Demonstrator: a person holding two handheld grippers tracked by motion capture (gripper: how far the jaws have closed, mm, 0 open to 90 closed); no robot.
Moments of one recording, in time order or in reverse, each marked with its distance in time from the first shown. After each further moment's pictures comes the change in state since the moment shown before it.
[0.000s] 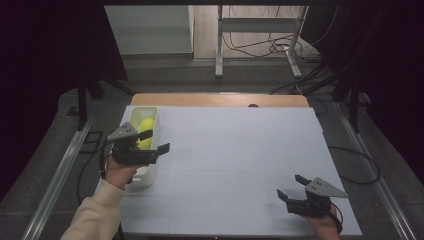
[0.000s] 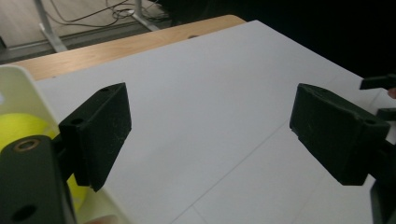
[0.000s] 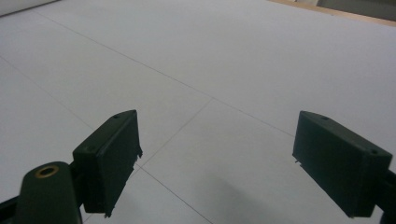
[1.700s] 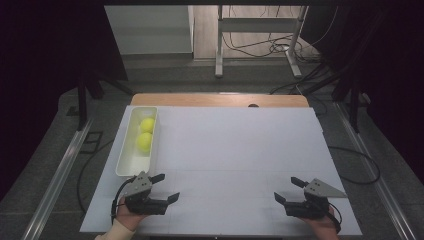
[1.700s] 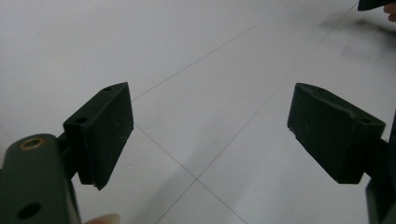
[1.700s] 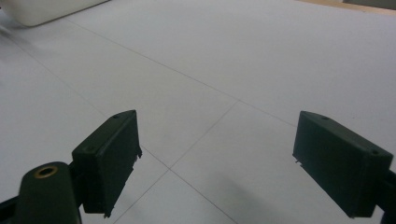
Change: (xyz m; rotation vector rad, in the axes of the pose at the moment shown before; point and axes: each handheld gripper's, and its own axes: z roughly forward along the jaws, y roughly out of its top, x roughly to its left) left arm -0.045 -0.115 0.014 0.069 -0.055 0.101; right arm 0.005 0.000 0.000 -0.005 0.082 0.025
